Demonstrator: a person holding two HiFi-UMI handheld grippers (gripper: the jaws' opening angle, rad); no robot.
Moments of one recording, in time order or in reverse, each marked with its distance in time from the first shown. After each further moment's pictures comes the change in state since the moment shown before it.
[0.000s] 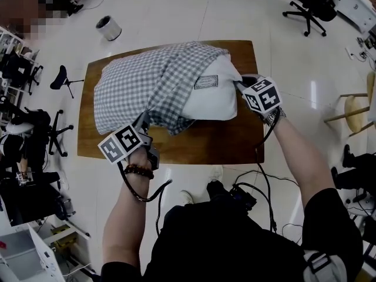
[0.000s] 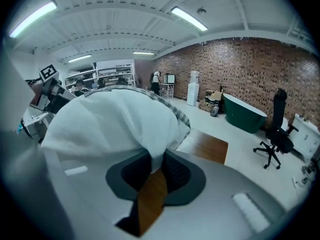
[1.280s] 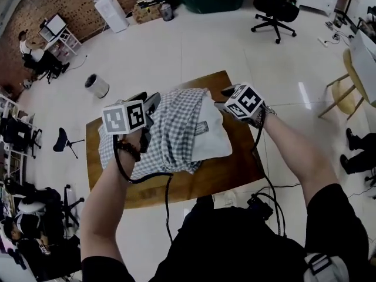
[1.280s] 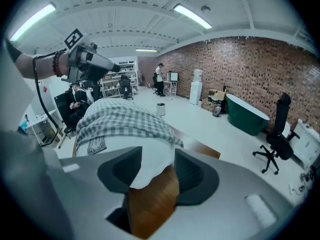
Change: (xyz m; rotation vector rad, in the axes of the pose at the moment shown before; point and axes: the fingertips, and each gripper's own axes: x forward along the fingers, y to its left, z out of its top) left arm 0.010 -0.233 0.064 0.699 0.159 -0.249; right arm -0.103 0.018 0.015 -0.057 0.038 0.045
